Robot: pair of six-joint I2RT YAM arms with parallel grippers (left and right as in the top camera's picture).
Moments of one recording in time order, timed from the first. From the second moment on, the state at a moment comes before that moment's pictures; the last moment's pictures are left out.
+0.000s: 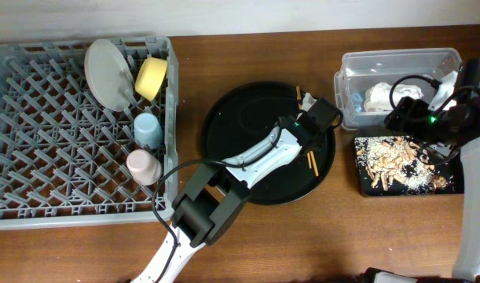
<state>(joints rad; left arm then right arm) -0.85 2.41 1.91 -0.53 -0.19 -0.44 -0.31 1.45 1.52 -1.23 -0.20 0.25</state>
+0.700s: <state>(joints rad) -0.85 2.40 1.92 -0.56 -0.24 -0.37 -0.31 1.45 1.52 -1.24 -0.20 0.25</state>
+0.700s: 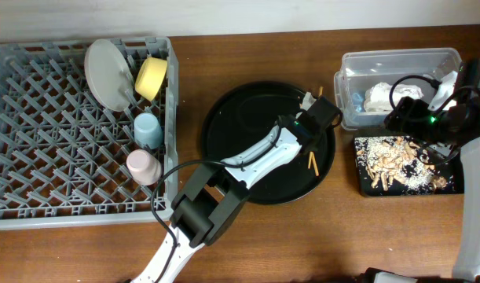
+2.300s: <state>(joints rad) -0.68 2.37 1.92 -0.60 -0.42 -0.44 -0.31 1.45 1.52 -1.25 -0.20 0.23</state>
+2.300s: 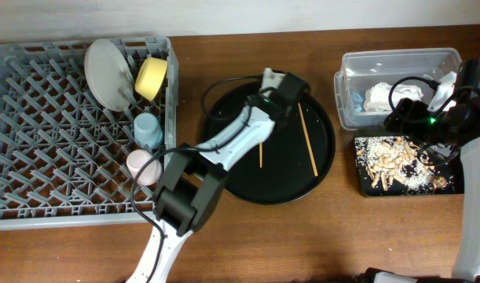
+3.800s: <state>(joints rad) -0.64 2.38 1.92 -0.77 -0.17 -0.46 -0.31 1.45 1.52 -1.24 -0.20 0.22</state>
